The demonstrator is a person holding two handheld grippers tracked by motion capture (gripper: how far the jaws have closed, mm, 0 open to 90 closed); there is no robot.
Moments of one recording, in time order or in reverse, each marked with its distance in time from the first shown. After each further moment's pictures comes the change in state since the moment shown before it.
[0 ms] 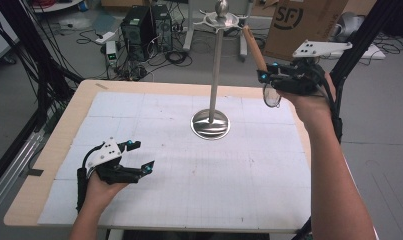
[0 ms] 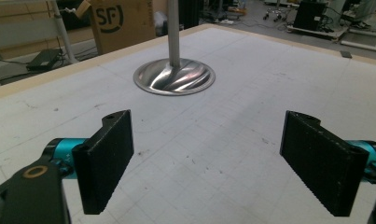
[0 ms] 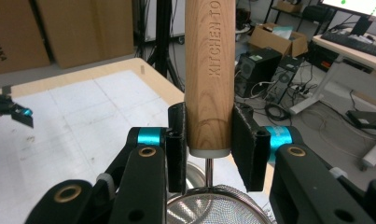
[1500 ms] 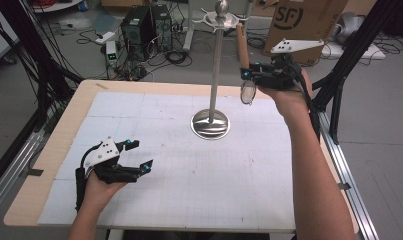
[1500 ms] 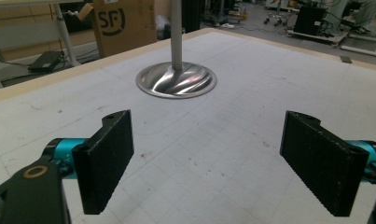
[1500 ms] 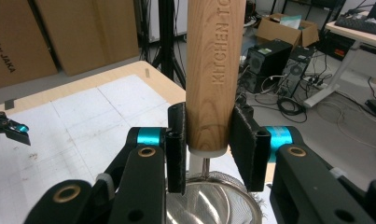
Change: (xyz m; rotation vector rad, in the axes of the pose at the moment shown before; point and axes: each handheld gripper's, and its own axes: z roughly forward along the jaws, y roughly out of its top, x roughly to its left) left arm 0.002 0.001 -0.003 -0.012 0.003 -0.010; right arm 0.005 0.001 0.047 0.011 0.027 0.063
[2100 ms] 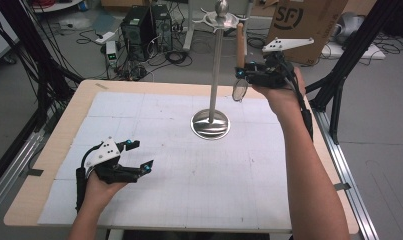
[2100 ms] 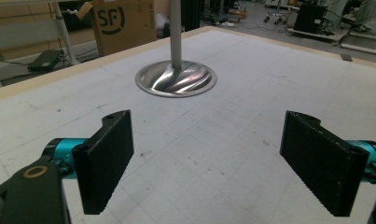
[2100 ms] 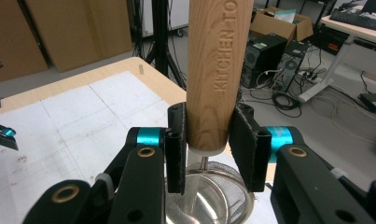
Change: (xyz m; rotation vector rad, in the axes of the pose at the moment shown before) left arm -0.001 -0.001 0.002 0.003 0.000 0.003; right arm 0.004 0.004 0.014 0.027 -0.031 0.000
